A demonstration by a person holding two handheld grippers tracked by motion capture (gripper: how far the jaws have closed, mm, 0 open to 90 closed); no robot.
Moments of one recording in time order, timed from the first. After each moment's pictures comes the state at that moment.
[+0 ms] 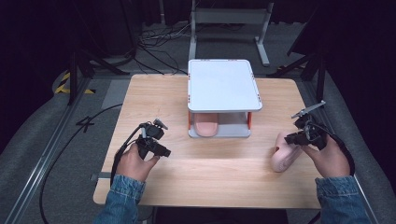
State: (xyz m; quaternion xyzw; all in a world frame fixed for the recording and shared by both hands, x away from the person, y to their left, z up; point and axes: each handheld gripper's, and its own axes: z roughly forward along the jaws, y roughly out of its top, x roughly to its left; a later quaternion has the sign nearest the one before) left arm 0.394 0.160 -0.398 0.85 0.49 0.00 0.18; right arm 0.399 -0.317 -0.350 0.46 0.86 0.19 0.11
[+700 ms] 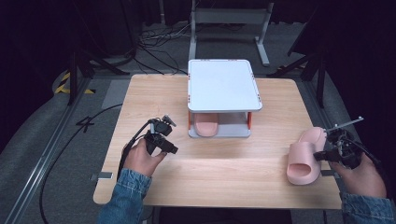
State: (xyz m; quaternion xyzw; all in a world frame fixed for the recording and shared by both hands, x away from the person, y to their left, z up) left arm 0.407 0.140 -0.394 0.87 0.46 0.00 0.18; right arm 0.350 -0.389 -0.355 0.55 0.82 0.15 0.09
